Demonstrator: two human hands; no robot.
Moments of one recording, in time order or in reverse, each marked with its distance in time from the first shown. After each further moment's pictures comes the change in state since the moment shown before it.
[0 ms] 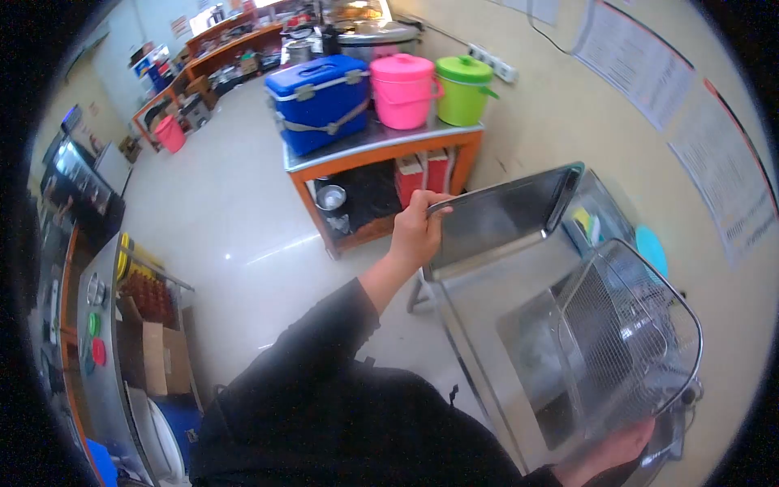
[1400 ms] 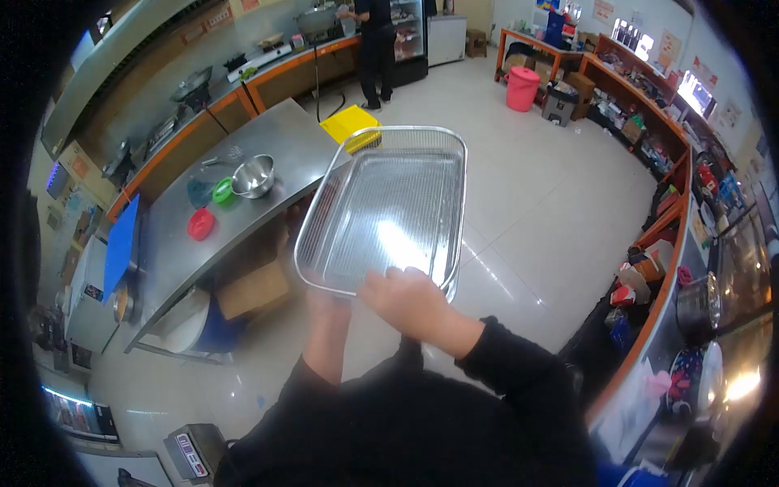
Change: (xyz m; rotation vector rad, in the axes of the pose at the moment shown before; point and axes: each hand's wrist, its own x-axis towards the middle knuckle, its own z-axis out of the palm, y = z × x) left_hand 0.076 -0.354 -0.945 -0.237 1.854 -0.080; right_hand -1.028 -0.838 0.566 1.838 -1.266 -2.085
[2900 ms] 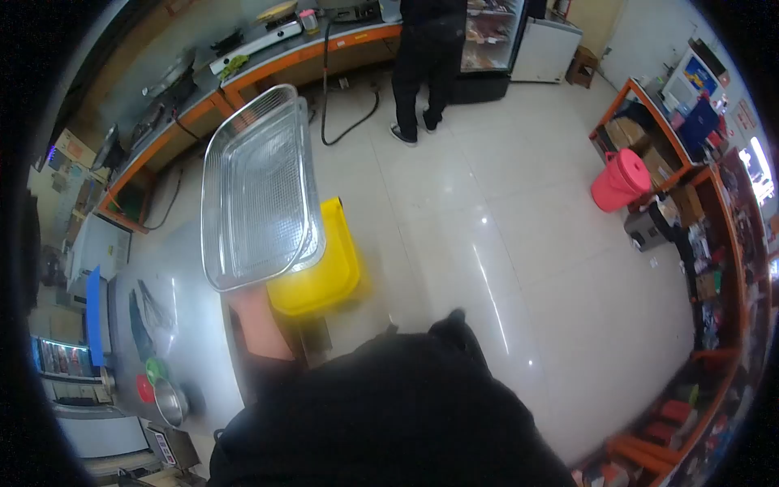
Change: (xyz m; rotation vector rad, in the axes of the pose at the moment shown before) left_hand 1.012 -0.143 0.413 0.059 0.456 0.621; right_hand 0.013 1.050 0.597 0.771 -1.259 1.376
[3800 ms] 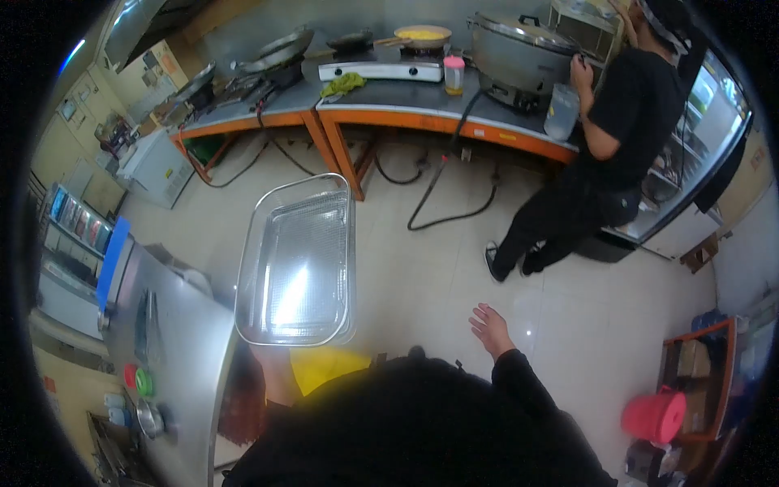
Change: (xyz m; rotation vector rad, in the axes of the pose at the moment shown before) left_hand 0.392 -0.170 0.119 -0.099 0.360 0.270; right_hand 0.362 -0.893 -0.308 0.766 -0.525 -0.456
